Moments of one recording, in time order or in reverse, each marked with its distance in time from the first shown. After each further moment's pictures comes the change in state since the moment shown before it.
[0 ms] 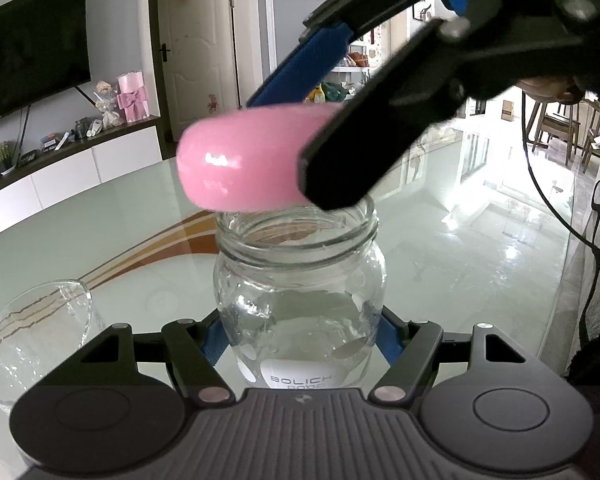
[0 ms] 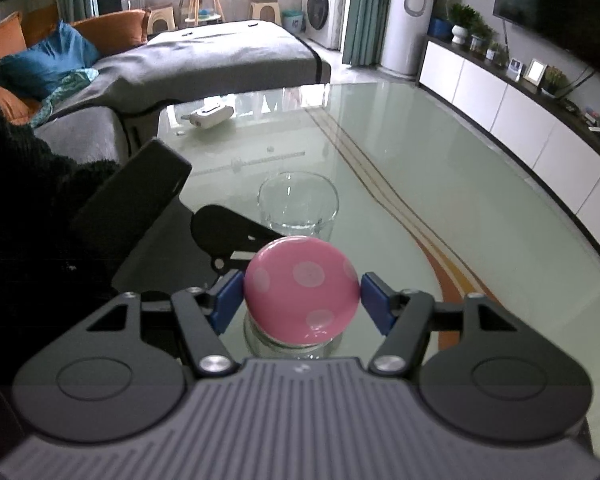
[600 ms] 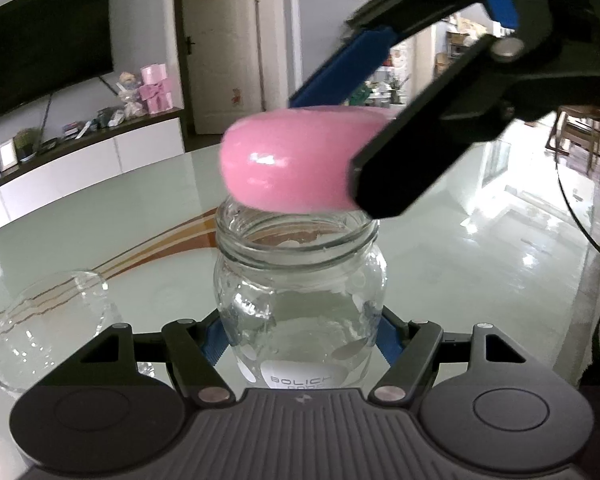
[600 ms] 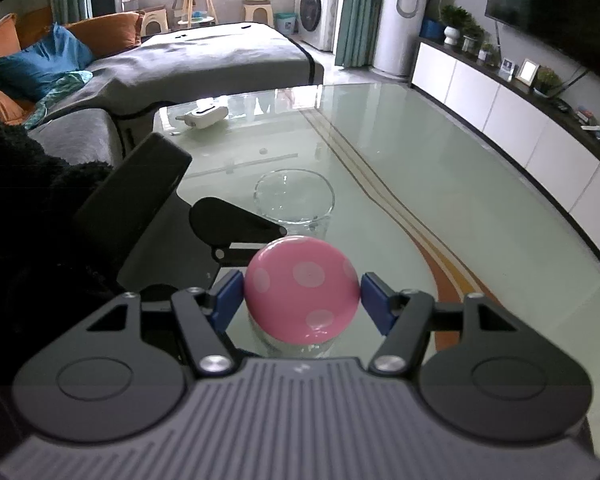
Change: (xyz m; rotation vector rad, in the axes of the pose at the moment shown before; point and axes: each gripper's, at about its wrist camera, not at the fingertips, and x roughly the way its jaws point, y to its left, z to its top) left arm 0.003 0.009 0.004 -0.058 0.017 0.082; right arm -0.008 -0.001 -0.005 0.022 -0.029 -0.038
